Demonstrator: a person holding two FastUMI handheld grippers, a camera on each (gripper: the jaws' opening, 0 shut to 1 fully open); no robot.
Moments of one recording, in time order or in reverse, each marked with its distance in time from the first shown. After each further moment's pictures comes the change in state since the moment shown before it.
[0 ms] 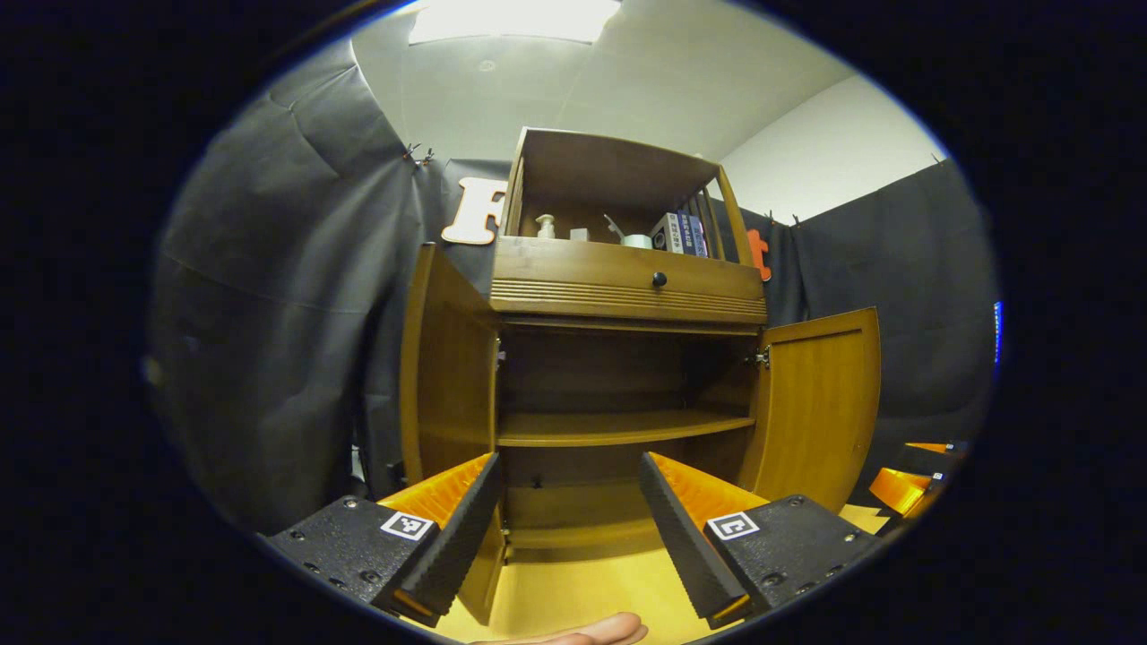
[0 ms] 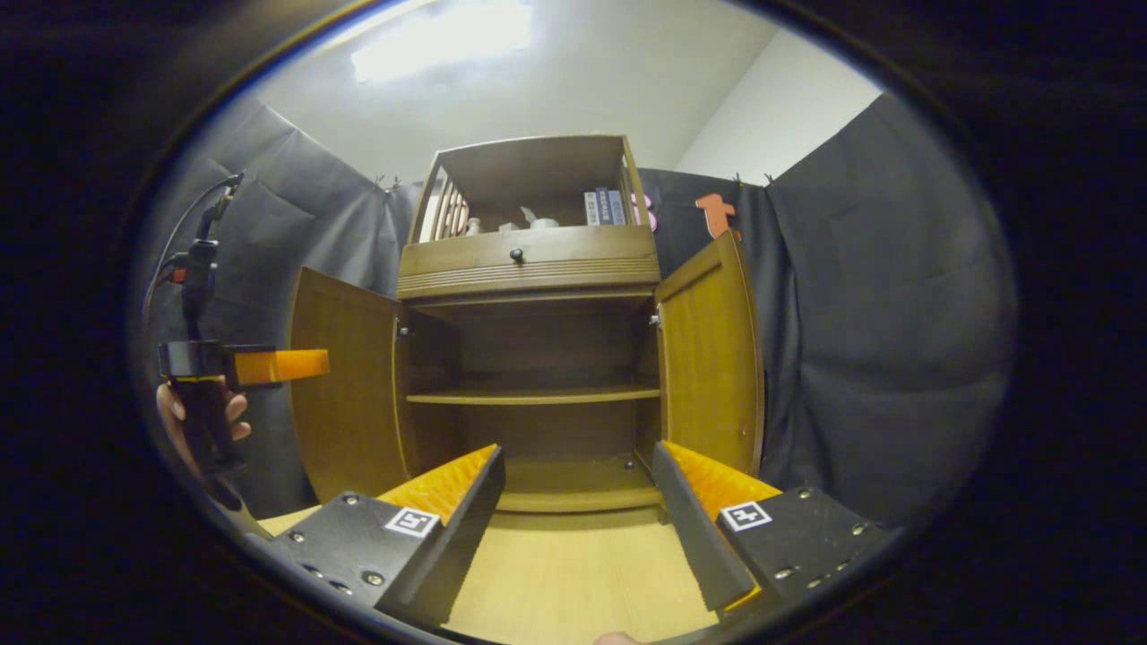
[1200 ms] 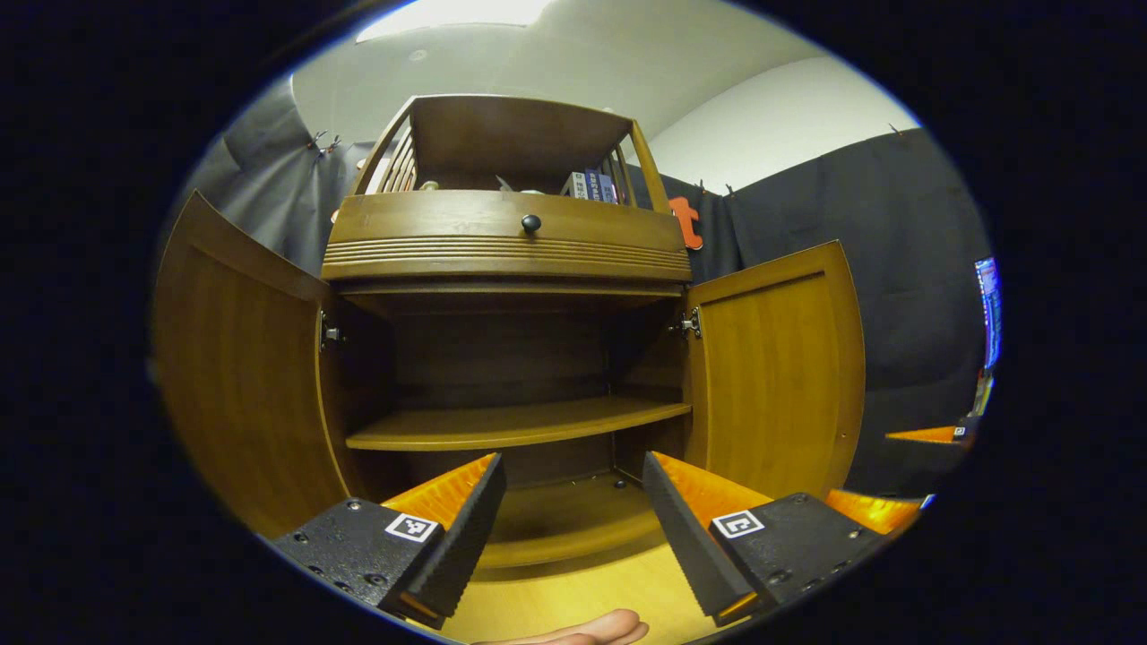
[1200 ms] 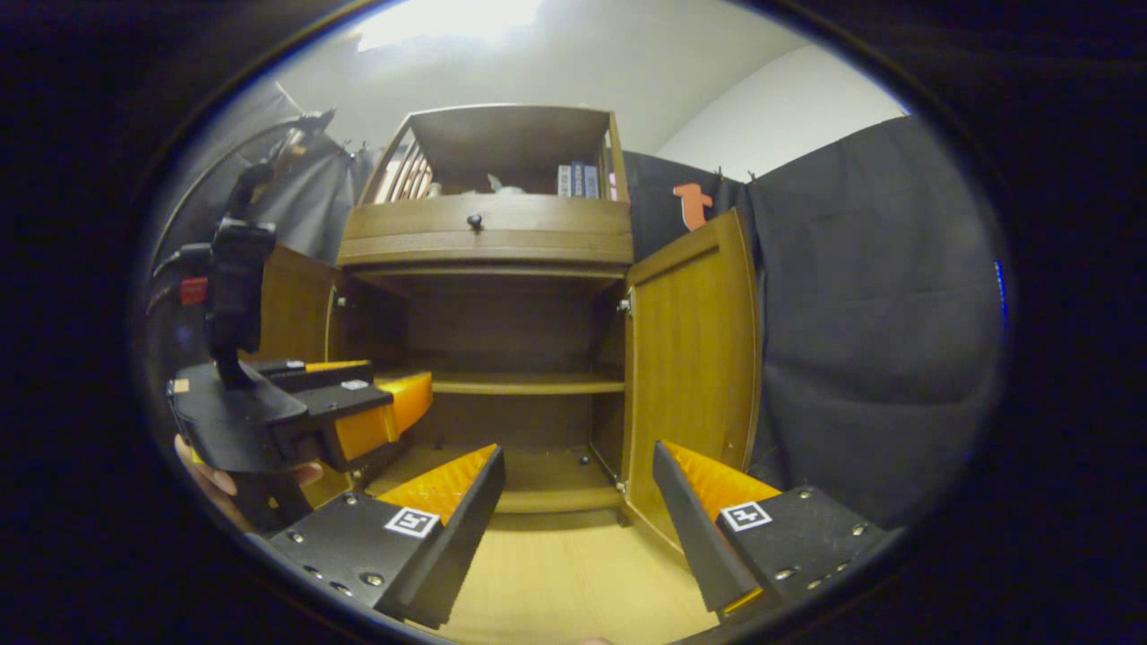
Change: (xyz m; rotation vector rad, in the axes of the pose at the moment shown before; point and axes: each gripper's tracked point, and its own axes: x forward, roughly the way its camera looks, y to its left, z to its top) left arm 0.097 -0.126 -0.057 0.068 0.034 -0.199; right arm 0.056 -0.013 -0.035 -0.093 0.116 -0.168
